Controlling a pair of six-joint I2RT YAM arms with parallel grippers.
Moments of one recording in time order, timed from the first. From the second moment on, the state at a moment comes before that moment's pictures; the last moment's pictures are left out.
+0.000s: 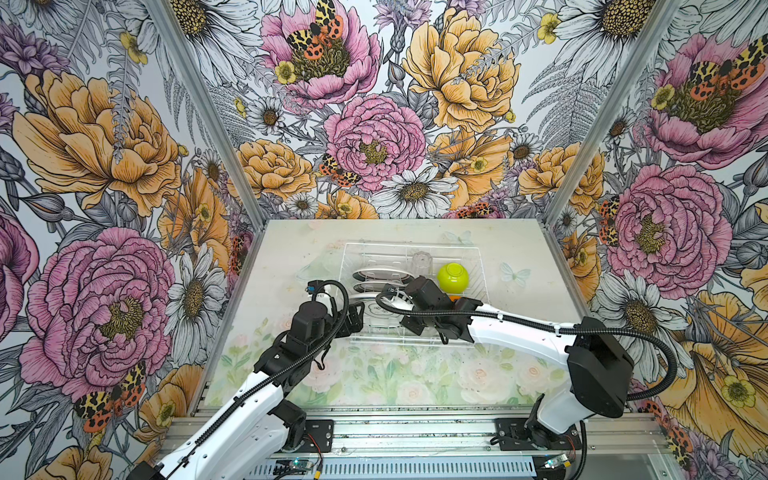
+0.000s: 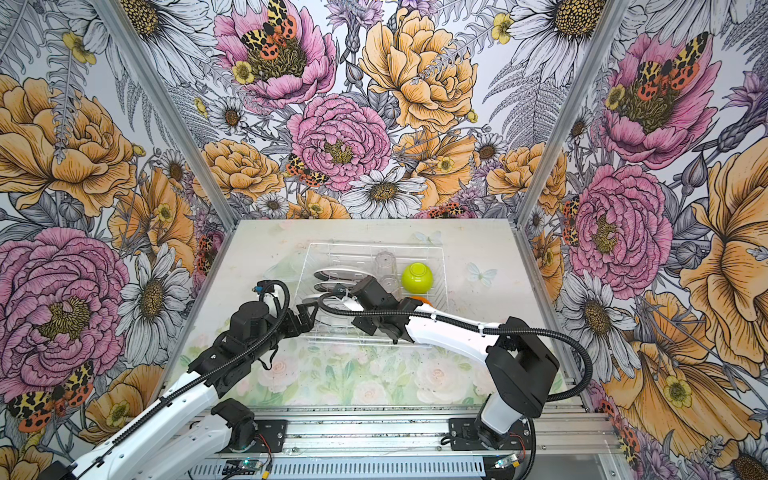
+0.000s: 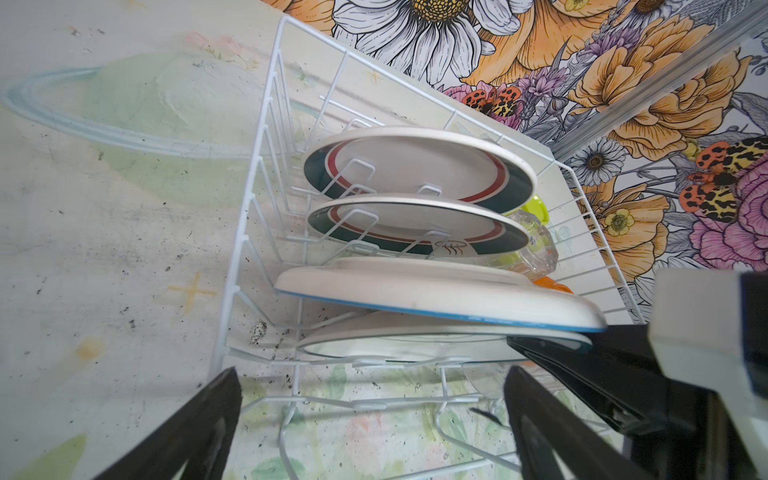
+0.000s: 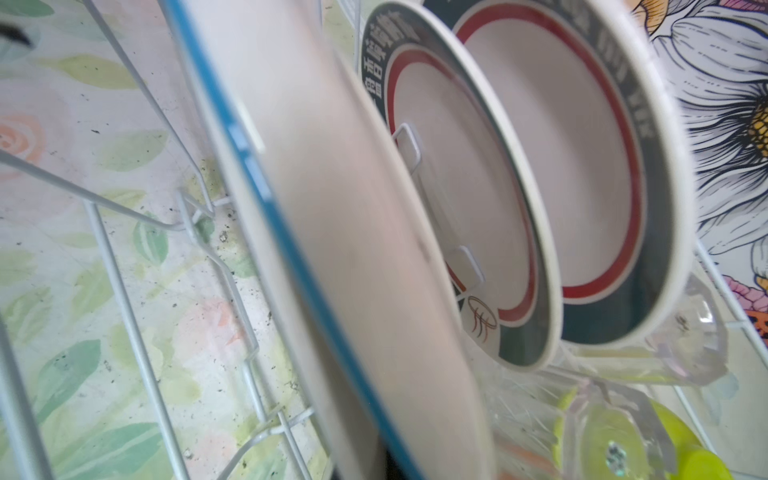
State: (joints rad) left arm -0.50 0.75 0.49 -0.23 -0.08 -0.62; right arm 0.91 1.59 1.08 -0.30 0.10 -0.29
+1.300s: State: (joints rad) left arm -0.50 0.74 0.63 -0.25 -0.07 -0.61; right arm 0.82 1.26 1.07 -0.33 0.10 -0.11
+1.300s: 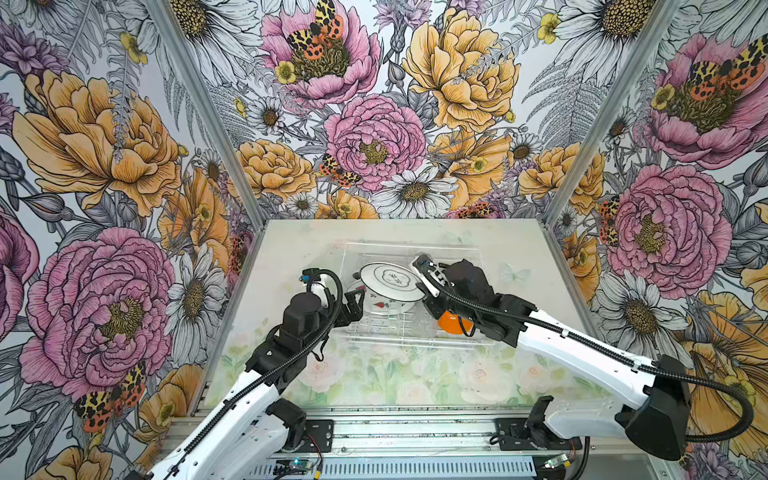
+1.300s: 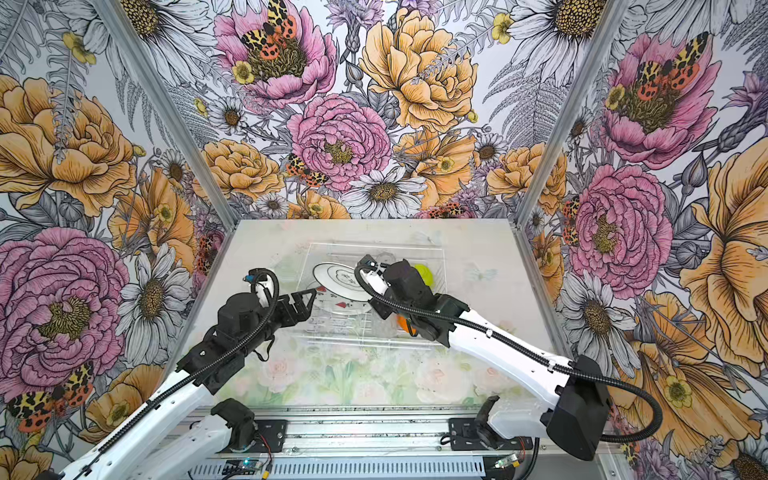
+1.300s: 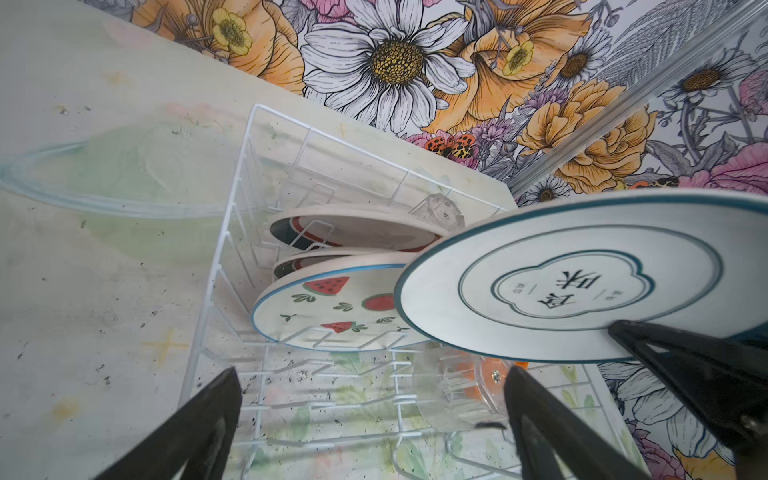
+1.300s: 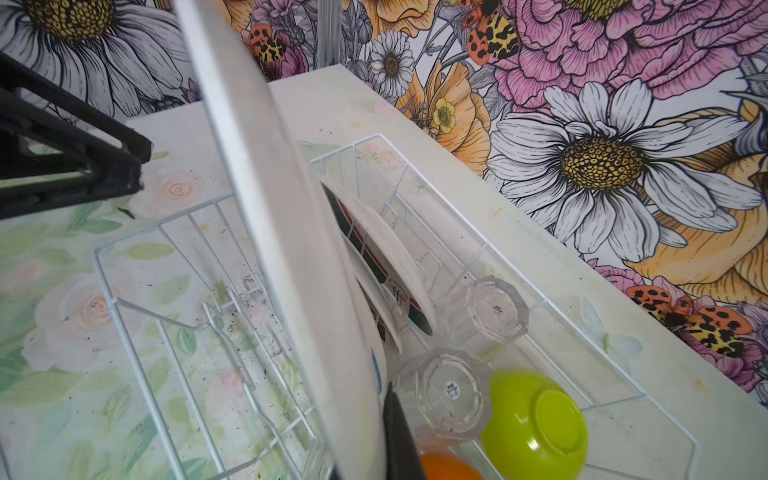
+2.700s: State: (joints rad) left arm -0.56 1.07 0.82 0.22 0.15 -0.67; right arm 0.68 1.11 1.02 -0.03 -0.14 0.60
